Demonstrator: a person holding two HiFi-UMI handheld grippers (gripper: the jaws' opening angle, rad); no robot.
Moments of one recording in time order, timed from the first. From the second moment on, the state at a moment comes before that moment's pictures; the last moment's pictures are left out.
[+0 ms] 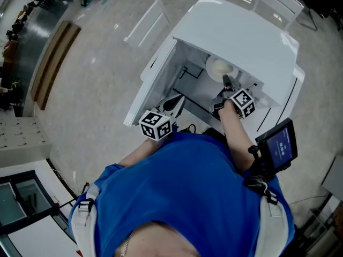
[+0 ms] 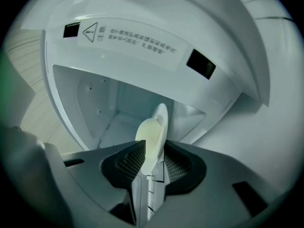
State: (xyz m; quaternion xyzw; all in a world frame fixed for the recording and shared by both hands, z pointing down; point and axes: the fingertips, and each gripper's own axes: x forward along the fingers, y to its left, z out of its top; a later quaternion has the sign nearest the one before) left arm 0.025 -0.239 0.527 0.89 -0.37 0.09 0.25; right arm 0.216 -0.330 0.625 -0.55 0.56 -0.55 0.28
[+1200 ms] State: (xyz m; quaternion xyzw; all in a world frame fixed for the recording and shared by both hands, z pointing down) left arm 0.026 -0.240 0.534 0.89 -0.37 0.08 0.26; right arm 0.188 -0.321 0.633 -0.55 0.75 -0.37 -0.04
